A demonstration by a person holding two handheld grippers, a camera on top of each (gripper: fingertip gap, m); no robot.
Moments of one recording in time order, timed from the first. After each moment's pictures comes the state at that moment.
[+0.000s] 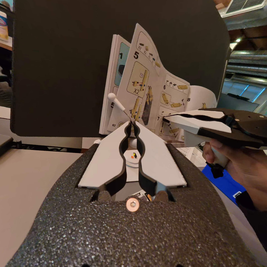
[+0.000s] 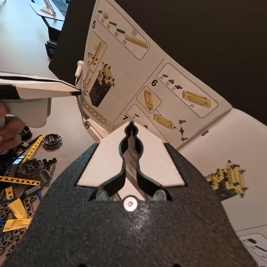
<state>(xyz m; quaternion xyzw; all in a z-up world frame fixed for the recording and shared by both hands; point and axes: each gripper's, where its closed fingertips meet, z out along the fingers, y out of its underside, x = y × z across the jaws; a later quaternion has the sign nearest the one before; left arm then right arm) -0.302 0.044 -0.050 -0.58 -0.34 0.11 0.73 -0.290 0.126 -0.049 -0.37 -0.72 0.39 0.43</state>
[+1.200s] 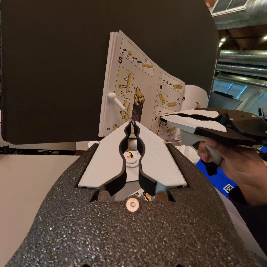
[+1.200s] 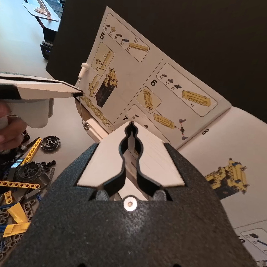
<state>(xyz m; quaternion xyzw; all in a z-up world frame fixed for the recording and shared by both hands) -0.305 0.049 -0.049 -0.59 -0.32 0.07 0.74 -0.295 0.126 -0.047 -0.38 -0.72 0.39 0.44</state>
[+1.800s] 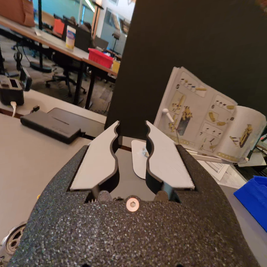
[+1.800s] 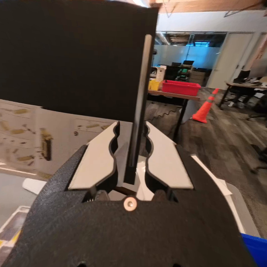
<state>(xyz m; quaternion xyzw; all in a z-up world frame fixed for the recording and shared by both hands) -0.334 -0.037 -0.050 -0.55 -0.45 0.18 0.68 -0.200 0.355 0.043 -0.54 -0.46 0.42 0.57</state>
